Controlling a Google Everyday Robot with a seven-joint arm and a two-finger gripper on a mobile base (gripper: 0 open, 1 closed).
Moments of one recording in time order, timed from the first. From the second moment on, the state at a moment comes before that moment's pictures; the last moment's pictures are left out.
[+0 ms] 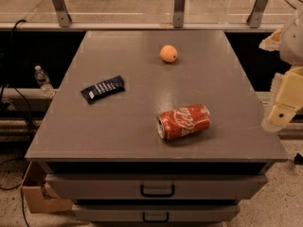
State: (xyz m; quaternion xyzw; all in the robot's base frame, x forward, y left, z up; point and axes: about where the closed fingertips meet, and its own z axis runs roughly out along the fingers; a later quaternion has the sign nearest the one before) arm 0.438 -0.216 0.977 -0.60 0.78 -0.04 0.16
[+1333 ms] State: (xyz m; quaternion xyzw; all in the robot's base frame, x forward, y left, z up) arm 0.457 -0.099 0.940 -0.77 0.61 0.02 0.17
